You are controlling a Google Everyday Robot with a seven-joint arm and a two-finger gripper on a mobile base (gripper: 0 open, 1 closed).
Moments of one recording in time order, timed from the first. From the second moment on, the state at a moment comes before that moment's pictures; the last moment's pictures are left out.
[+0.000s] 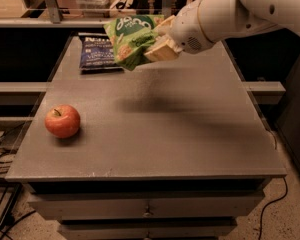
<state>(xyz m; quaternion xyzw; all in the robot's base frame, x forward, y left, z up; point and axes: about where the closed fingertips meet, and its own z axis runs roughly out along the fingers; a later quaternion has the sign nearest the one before) 0.607 -0.003 0.975 -0.60 0.64 0.13 0.45</state>
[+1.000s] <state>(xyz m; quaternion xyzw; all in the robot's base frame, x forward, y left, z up) 0.570 0.045 0.915 -0.71 0.58 0.24 0.32</state>
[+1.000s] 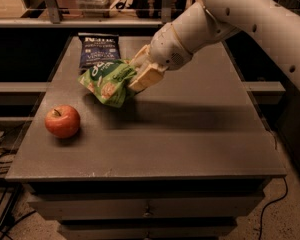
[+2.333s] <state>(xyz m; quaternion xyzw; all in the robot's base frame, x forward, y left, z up) 0.547 0.069 0.883 -0.70 0.56 0.32 0.30</state>
